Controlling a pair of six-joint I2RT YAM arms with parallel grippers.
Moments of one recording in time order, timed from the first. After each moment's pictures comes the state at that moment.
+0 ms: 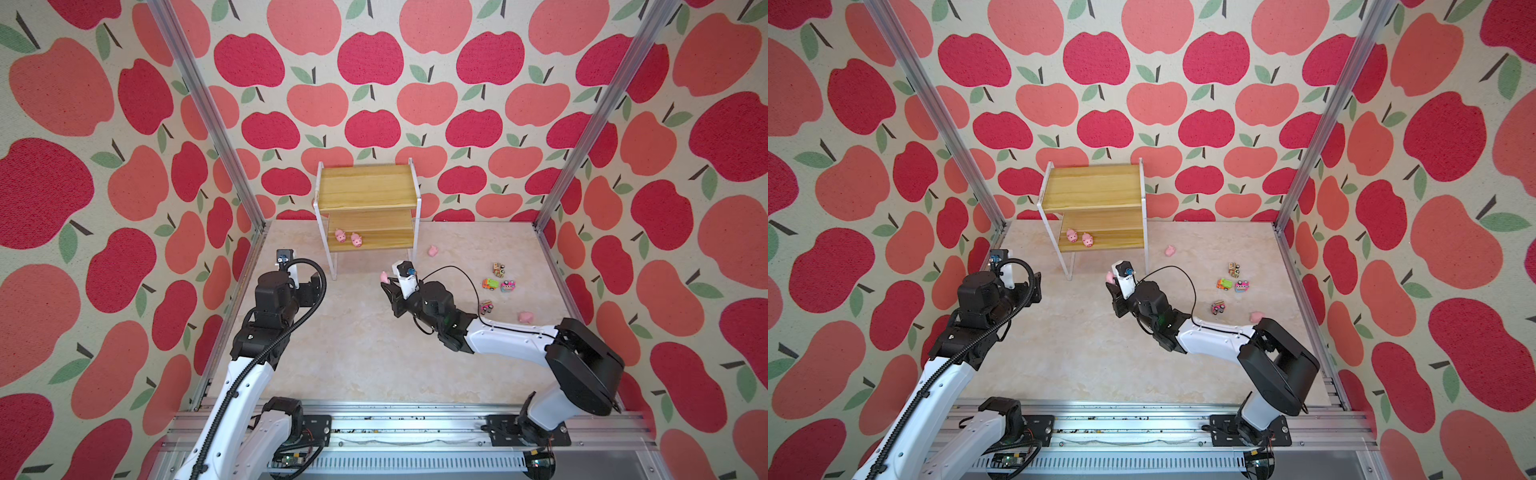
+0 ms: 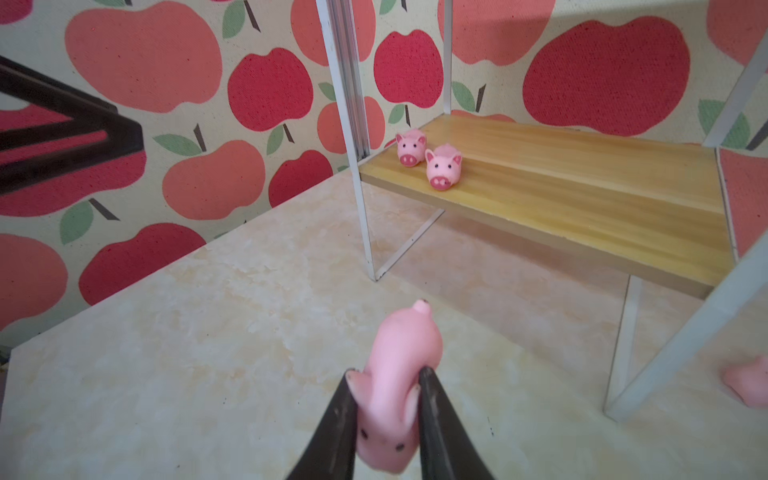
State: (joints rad) left arm -0.14 0.82 0.80 -0.38 -0.13 -0.04; right arm 0.98 1.61 0.90 0.55 0.11 0.12
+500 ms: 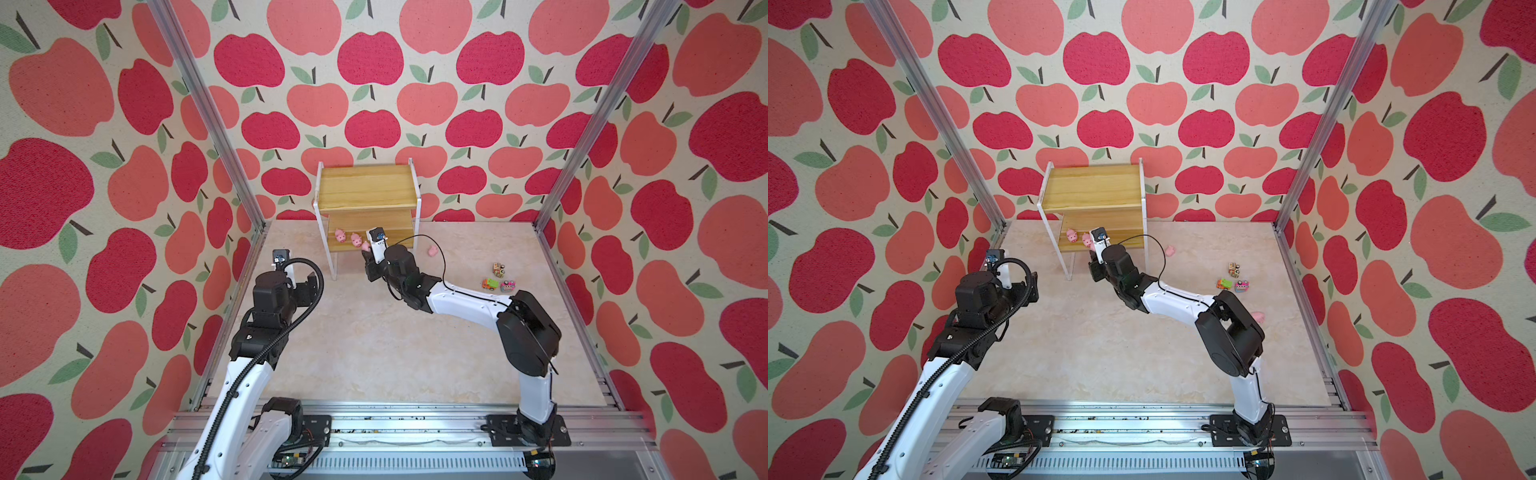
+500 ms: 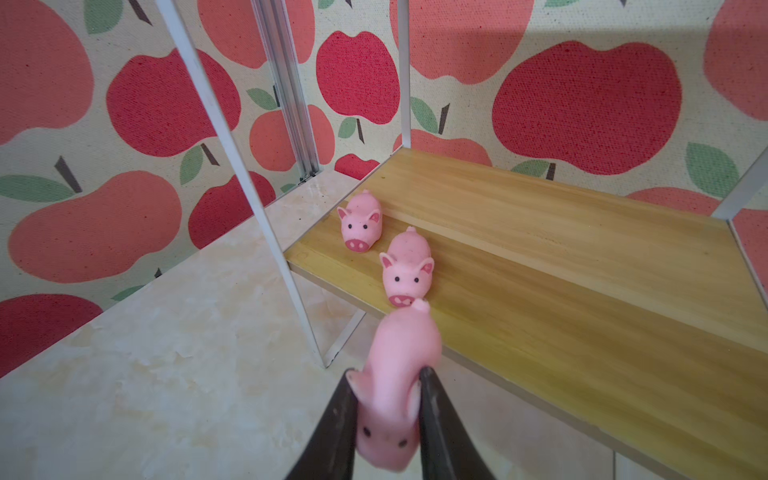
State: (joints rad) left arm -0.12 0.82 0.80 -0.39 -0.14 -0.04; right arm 0.93 1.99 1.48 0.27 0.22 0.10
